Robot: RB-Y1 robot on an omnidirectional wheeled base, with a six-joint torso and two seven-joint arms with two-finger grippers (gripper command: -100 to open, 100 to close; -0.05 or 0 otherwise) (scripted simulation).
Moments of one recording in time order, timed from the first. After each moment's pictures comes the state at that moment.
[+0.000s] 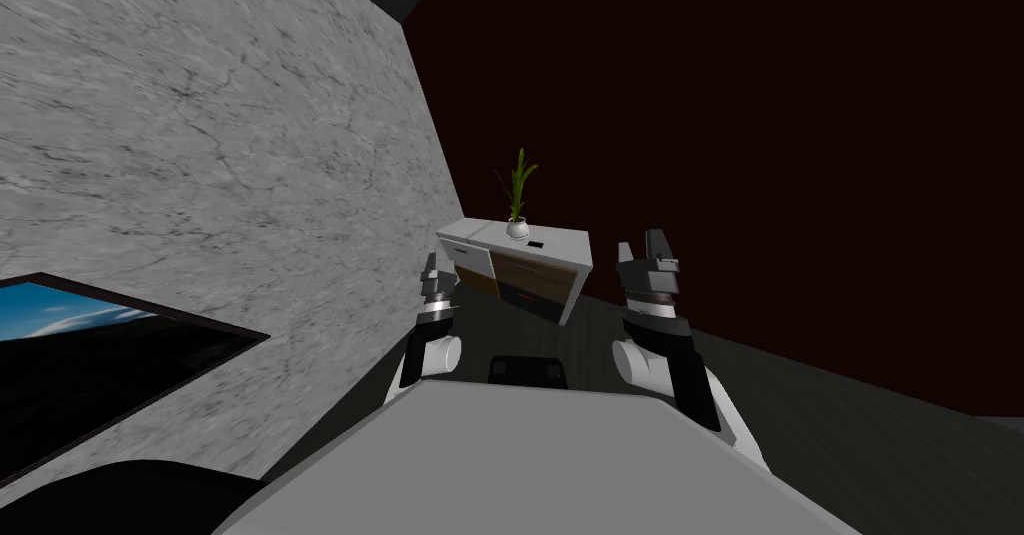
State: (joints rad) left arm 0.49 -0.03 -0.04 -2.21 0.09 -0.36 0.07; right arm 0.49 0.00 -0.03 -2.34 0.07 -0.43 -0.01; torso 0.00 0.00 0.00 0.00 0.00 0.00
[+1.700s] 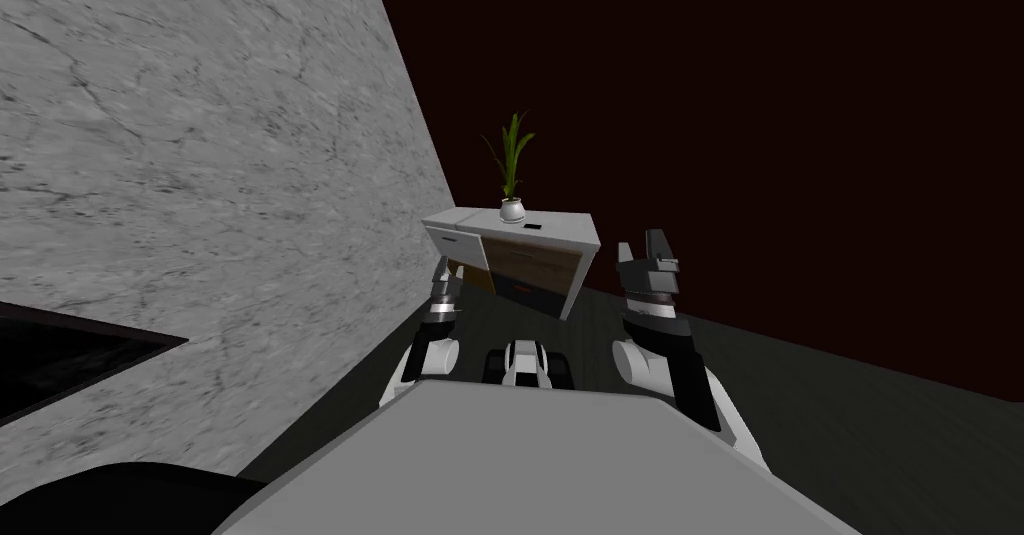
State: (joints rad) left arm 0.46 0.11 -0.06 -2.12 0.09 -0.37 0.07; right arm 0.49 0.00 -0.03 -2.34 0.07 -0.43 -0.01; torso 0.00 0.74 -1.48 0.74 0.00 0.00
